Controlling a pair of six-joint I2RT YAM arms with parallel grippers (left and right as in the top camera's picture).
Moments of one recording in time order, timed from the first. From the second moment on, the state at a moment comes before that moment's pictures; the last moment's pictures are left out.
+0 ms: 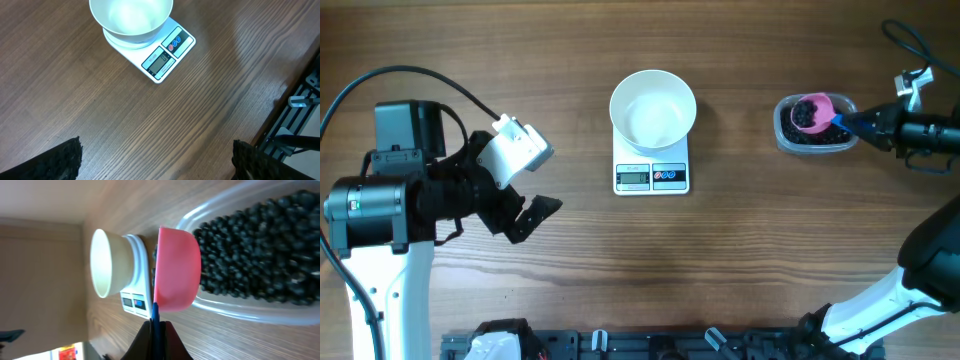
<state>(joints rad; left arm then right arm) 0.06 1.18 1.43 -1.43 0.52 0.82 -0.58 1.93 1.54 -1.26 -0.98 -0.33</state>
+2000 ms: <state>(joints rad) 0.06 1.18 1.43 -1.43 0.52 0.82 0.37 1.74 1.54 -0.71 -0.17 -0.37</state>
